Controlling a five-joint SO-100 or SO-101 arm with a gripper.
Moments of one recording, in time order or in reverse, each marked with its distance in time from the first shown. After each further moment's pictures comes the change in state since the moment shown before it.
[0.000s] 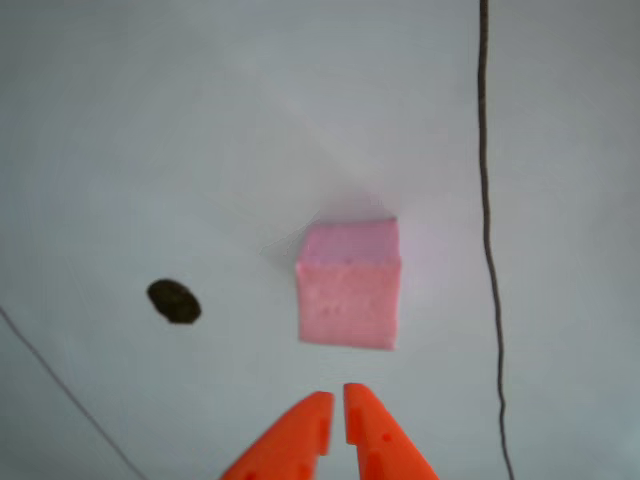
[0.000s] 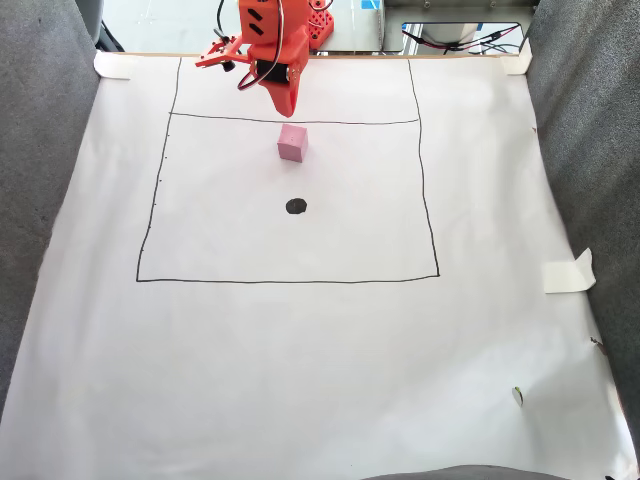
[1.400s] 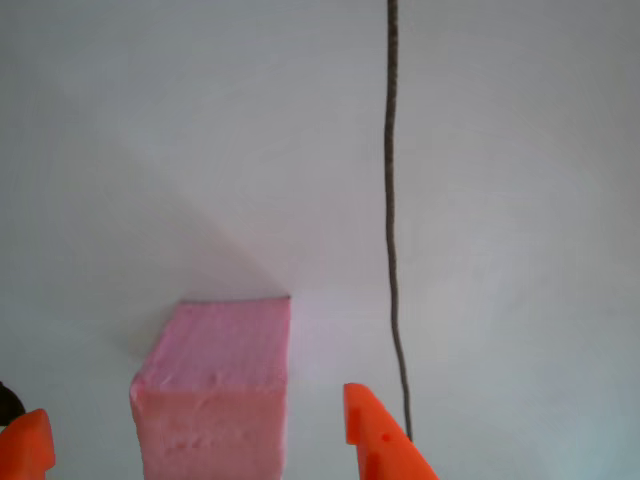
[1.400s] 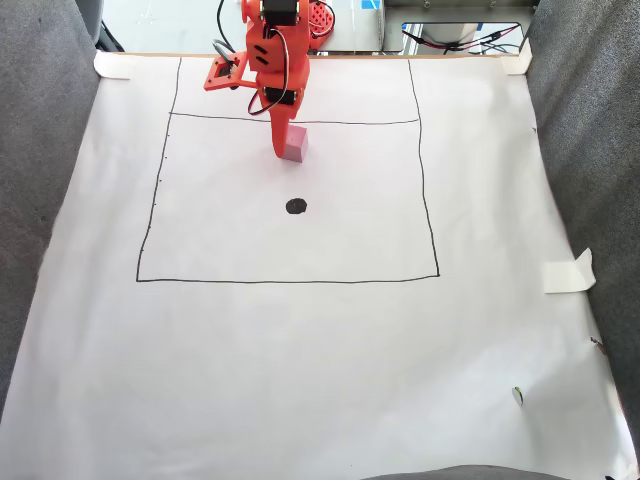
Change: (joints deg) arm -0.2 -6.3 8.0 -1.1 -6.3
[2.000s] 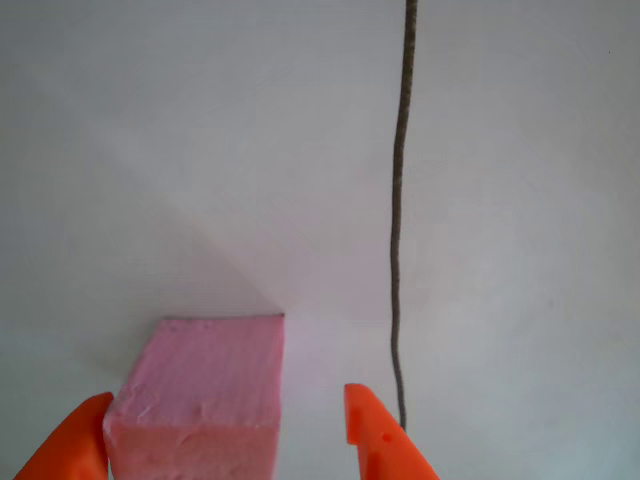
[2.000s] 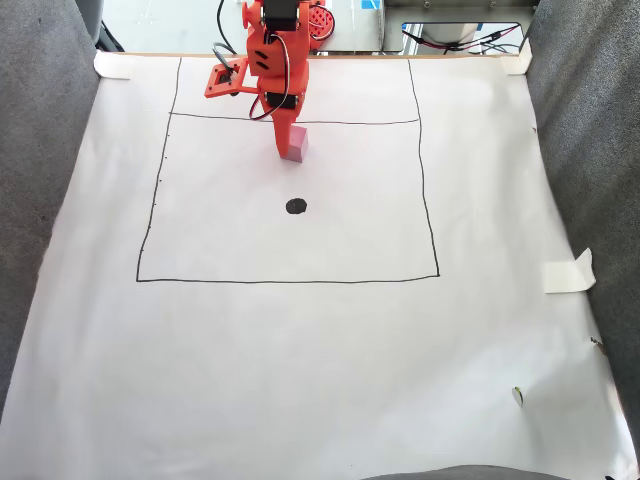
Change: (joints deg) arm 0.0 -1.6 1.1 -2.1 -2.1
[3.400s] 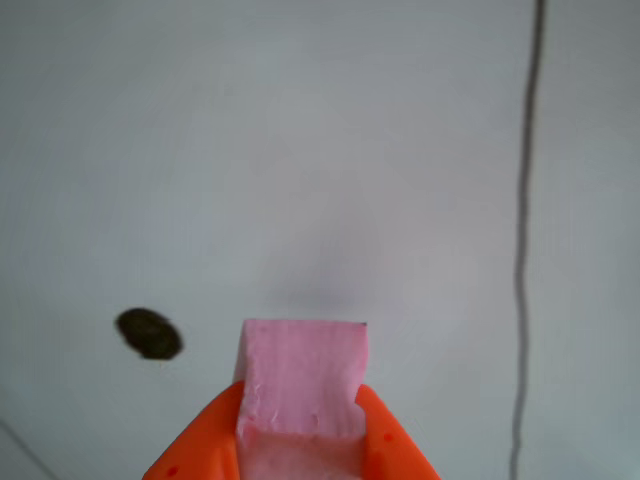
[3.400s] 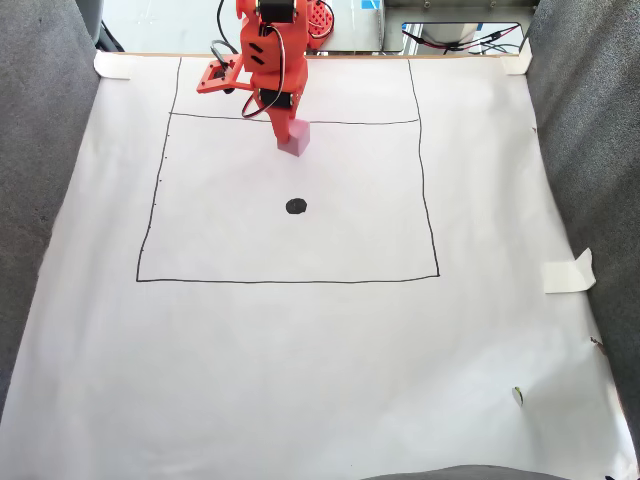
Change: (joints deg) arm 0.3 -6.6 -20.2 4.6 4.4
